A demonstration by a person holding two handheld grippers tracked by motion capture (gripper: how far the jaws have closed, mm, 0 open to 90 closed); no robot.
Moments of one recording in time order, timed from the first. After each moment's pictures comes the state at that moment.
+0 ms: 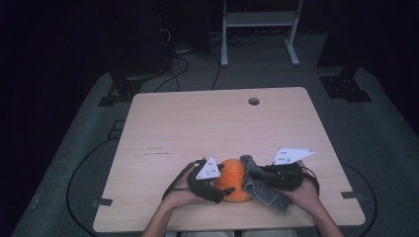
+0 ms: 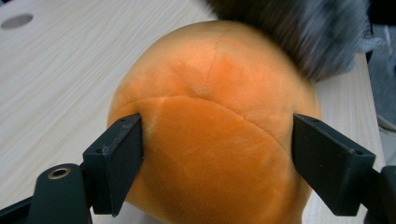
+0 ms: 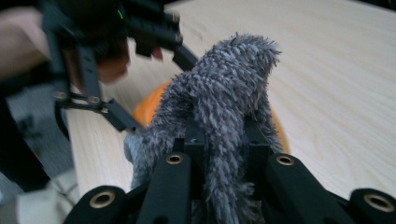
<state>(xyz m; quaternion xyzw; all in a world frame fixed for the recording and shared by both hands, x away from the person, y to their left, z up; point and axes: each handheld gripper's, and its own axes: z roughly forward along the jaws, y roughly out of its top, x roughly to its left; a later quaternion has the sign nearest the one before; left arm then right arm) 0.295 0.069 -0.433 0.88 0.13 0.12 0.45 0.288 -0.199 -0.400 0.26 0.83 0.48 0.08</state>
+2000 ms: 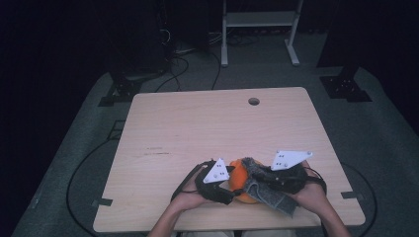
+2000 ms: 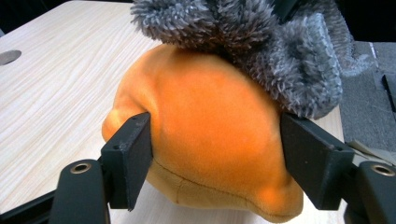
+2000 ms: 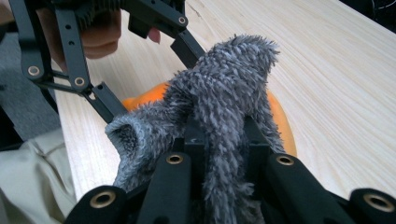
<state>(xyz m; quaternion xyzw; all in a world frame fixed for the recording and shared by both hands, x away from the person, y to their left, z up) 0.285 0.049 -0.418 0.86 0.12 0.12 0.48 0.274 -0.196 -0.377 0.21 0.87 0.42 0.14</state>
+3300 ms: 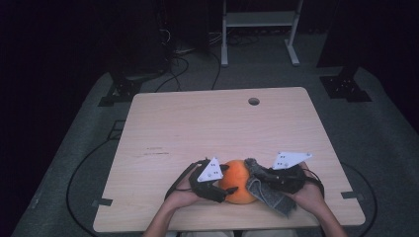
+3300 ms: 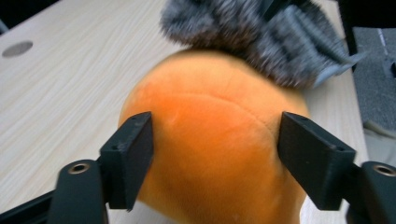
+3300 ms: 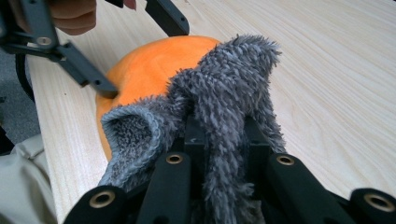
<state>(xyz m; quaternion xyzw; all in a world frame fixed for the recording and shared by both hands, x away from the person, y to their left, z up) 0.294 0.067 -0.425 0.87 0.12 0.12 0.46 0.285 -0.205 -0.406 0.25 0.86 0.43 0.12</state>
